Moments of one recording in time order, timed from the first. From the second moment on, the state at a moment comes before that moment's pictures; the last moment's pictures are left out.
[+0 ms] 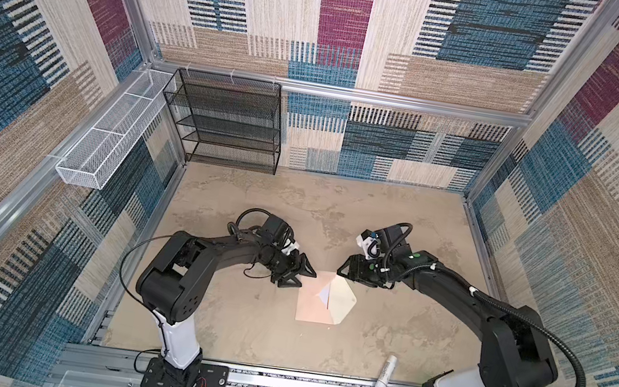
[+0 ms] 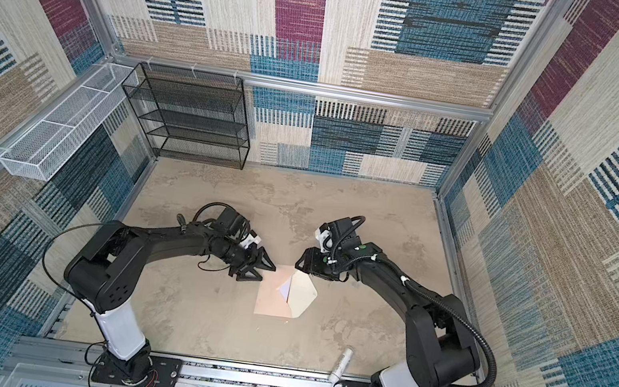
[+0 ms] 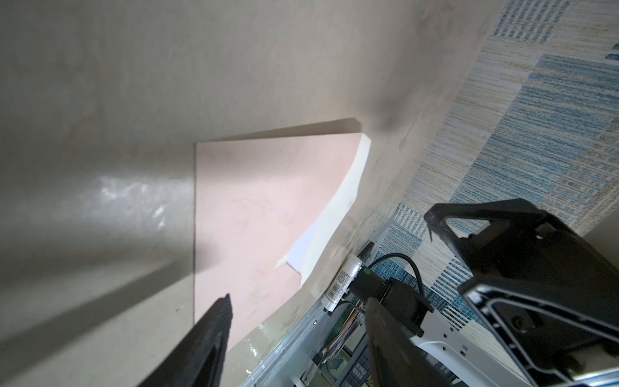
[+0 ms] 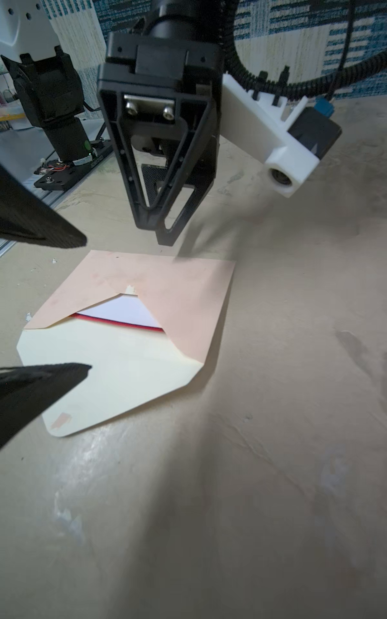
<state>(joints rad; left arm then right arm) -0.44 1.77 0.98 -0.34 0.79 -0.79 0.47 1.51 0.98 -0.49 -0.45 0.51</state>
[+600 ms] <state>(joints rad) -0.44 1.53 1.12 -0.53 0.71 -0.69 0.46 1.36 0.99 -0.57 -0.29 0.56</state>
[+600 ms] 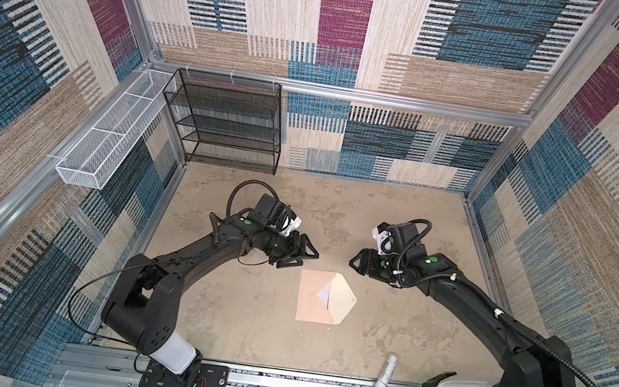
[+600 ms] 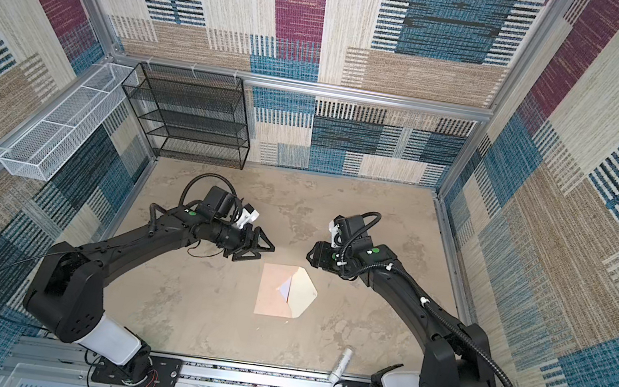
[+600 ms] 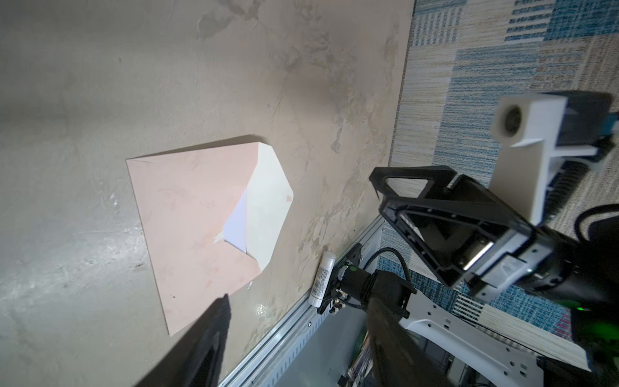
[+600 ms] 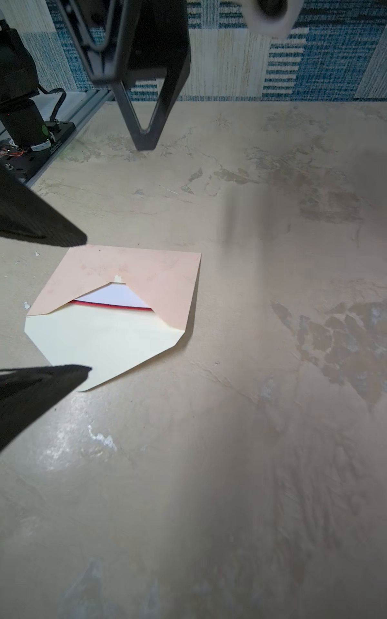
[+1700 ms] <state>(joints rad) -0.78 1.32 1.04 -0.58 0.40 -0.43 0.46 1.02 0.71 -1.18 -0.24 1.01</state>
